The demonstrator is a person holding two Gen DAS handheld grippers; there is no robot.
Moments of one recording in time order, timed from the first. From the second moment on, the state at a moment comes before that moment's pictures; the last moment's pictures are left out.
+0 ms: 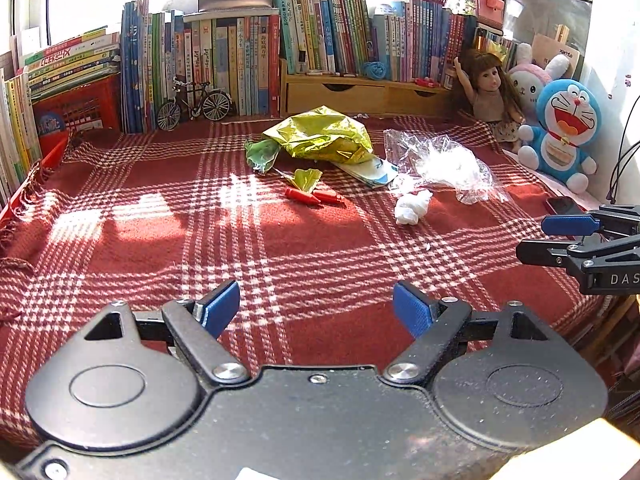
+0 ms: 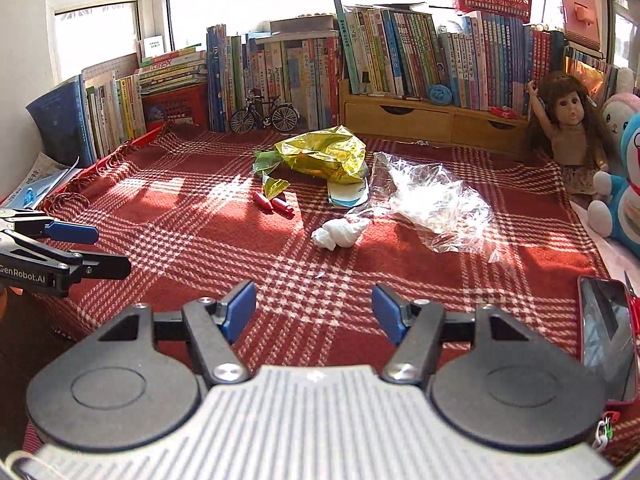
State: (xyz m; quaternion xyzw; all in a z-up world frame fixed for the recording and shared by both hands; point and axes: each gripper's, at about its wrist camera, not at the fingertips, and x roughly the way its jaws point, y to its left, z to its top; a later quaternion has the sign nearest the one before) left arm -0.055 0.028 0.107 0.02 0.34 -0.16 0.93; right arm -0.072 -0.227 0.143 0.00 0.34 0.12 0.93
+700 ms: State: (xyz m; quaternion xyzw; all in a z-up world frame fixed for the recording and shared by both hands) left arm 0.110 -0.028 0.046 0.12 0.30 -0.16 0.93; right arm 0.041 -0.214 0.092 -0.10 0.37 0.12 0.92
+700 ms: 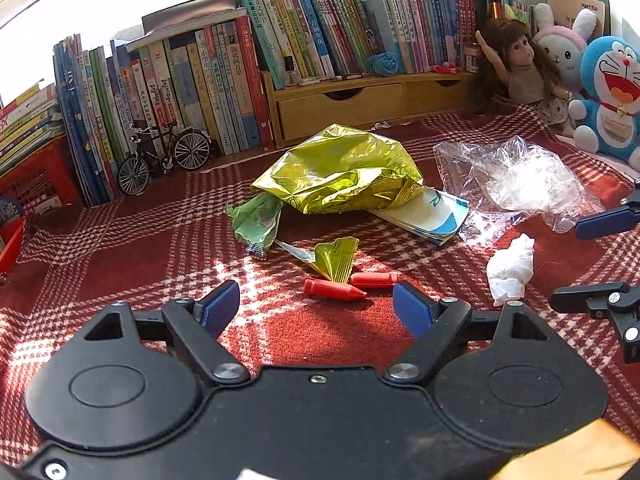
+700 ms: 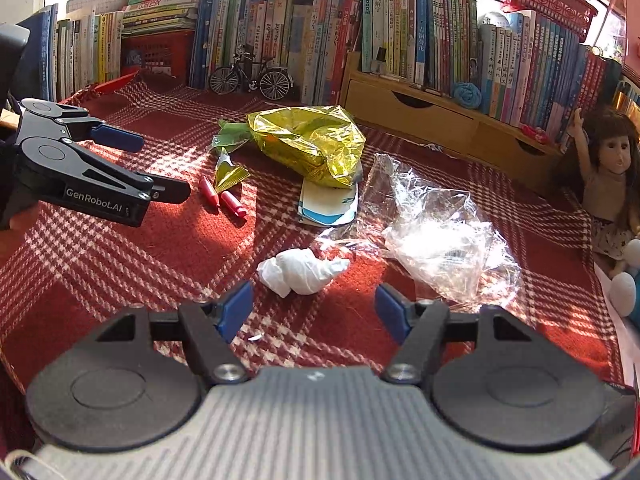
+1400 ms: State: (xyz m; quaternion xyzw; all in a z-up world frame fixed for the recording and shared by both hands) left arm 0.139 -0.046 0.015 0.11 0.34 -0.20 0.91; right arm 0.082 -0.207 0.067 -0.09 0.39 0.17 0.90
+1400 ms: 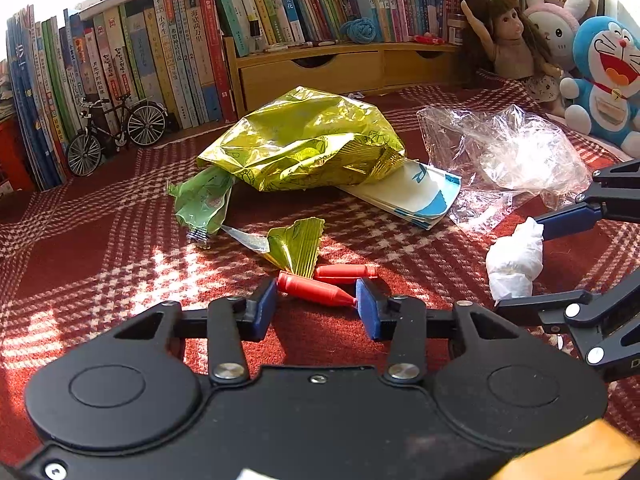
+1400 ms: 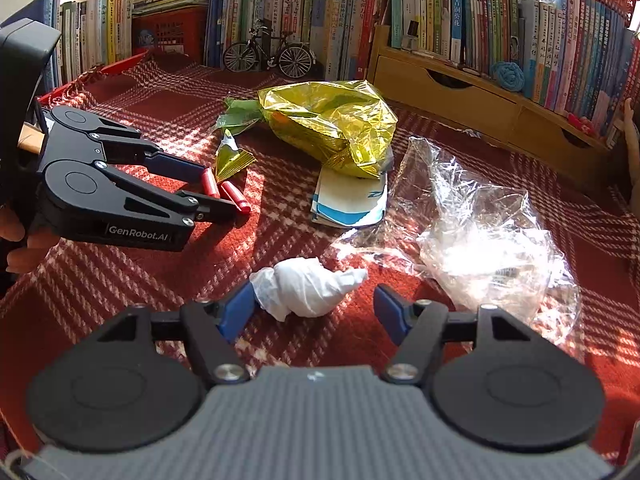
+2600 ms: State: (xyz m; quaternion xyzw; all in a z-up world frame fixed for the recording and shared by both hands) left arm 0.009 -0.011 0.087 0.09 0.29 -0.20 0.93; right arm -0.009 -0.214 0.122 -0.07 0.36 0.17 0.92
